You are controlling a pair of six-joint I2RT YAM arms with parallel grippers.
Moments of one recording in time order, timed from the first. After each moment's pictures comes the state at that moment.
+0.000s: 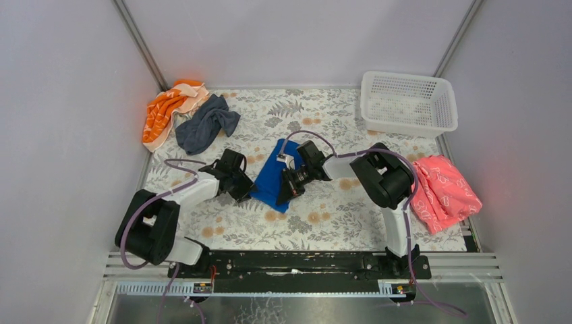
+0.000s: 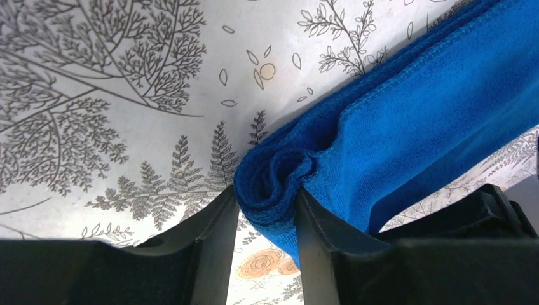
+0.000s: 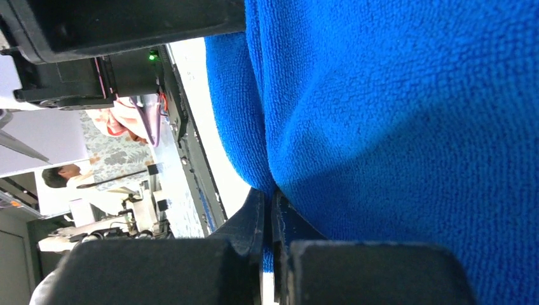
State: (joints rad) left arm -0.37 1.40 0.65 -0.37 0.06 -1.13; right arm 0.68 2.09 1.11 0.00 -0.96 0.44
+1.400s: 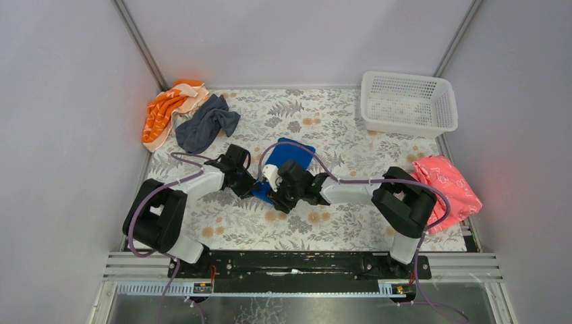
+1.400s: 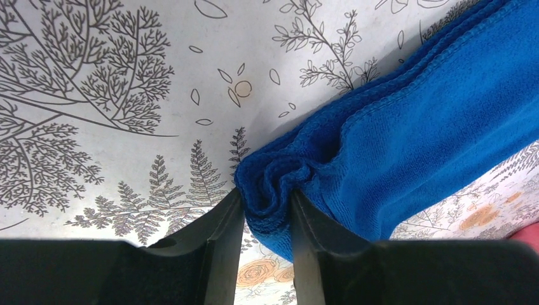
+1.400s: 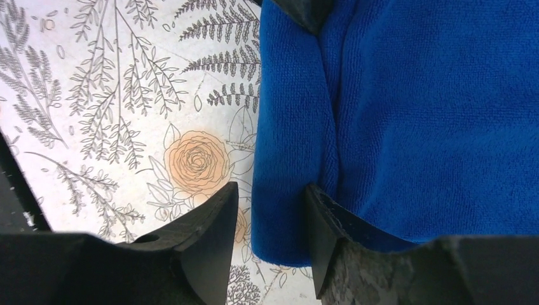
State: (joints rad) left arm -0.38 1.51 0.74 -0.39 0.06 -1.09; right arm 0.97 1.79 0.99 -0.06 -0.21 -0.08
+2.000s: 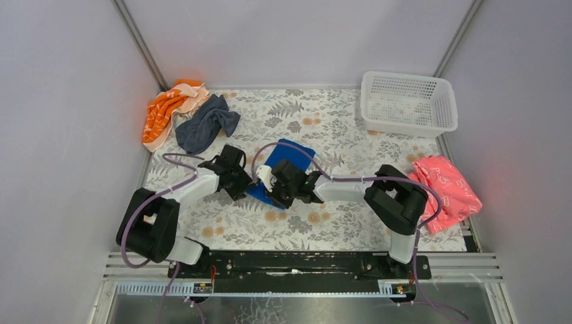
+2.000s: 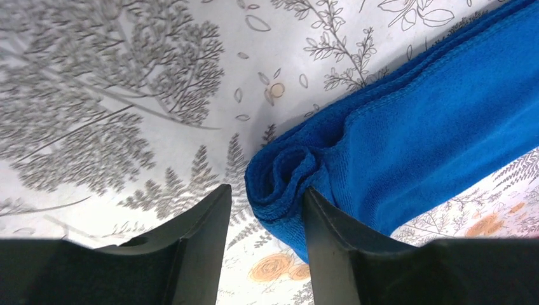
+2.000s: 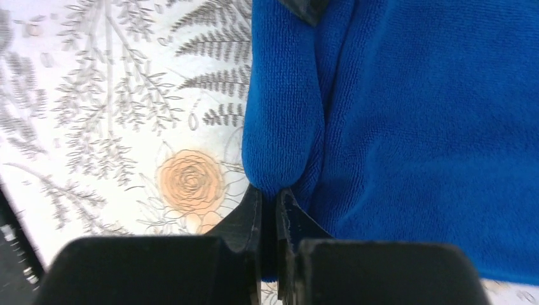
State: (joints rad) left arm -0.36 1.46 0.73 -0.43 0.02 -1.07; right arm 1.02 1.85 1.07 -0.09 -0.12 -0.15
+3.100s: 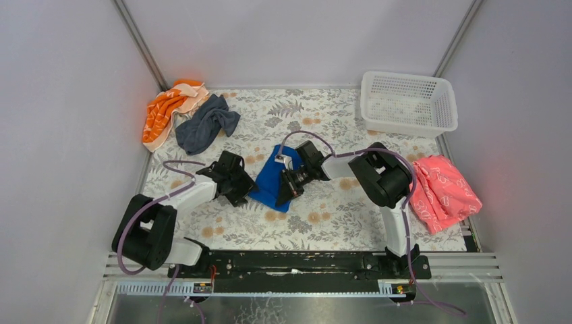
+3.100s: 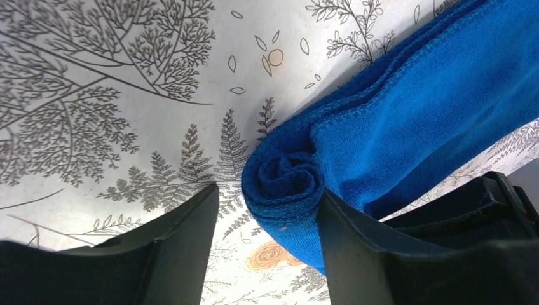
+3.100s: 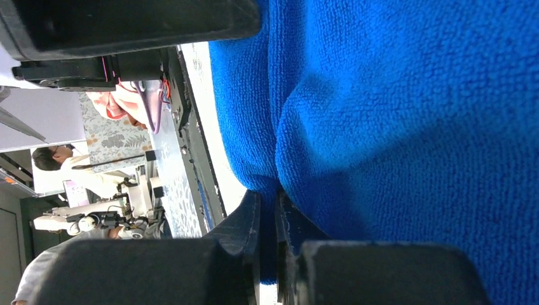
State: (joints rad) left arm -0.37 1.36 0.63 -0.38 0.09 -1.10; right arm 0.68 2.11 1.13 -0.01 -1.01 0.37
